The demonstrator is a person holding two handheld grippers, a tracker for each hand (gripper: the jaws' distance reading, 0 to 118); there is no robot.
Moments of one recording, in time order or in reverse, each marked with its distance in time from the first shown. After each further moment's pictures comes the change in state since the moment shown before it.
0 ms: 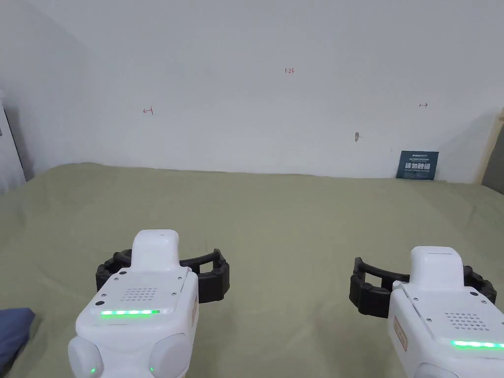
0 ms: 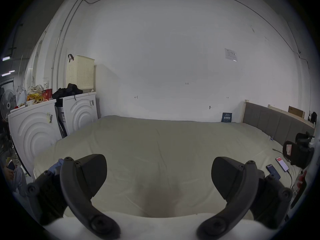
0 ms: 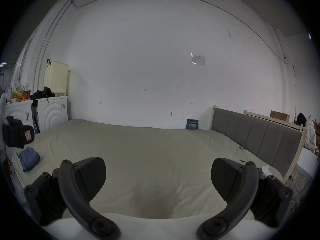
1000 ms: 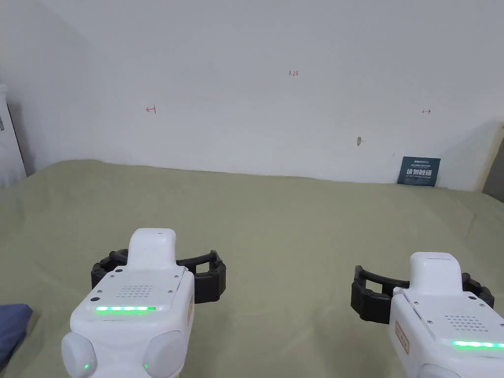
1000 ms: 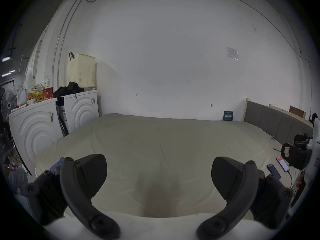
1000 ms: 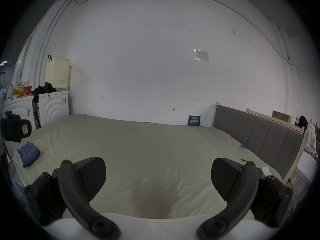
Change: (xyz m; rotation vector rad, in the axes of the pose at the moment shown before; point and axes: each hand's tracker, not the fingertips) left arm -0.006 0.003 0.000 -0.024 0.013 0.006; right arm 0.002 0.000 -0.010 -0.050 0.014 0.033
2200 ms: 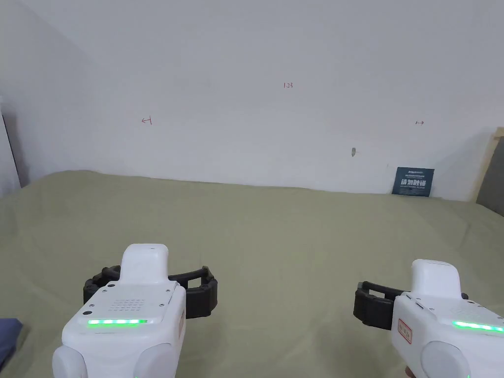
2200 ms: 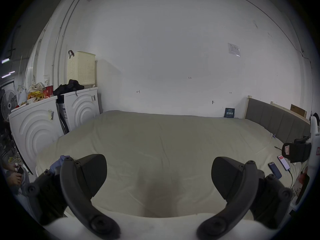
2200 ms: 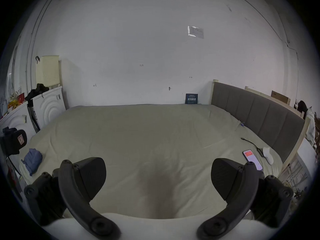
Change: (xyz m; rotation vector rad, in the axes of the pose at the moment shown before) left arm 0.001 -0.001 -0.006 -0.030 0.007 -0.002; right arm 0.018 0.011 -0.017 -0.210 -0.026 -0.102
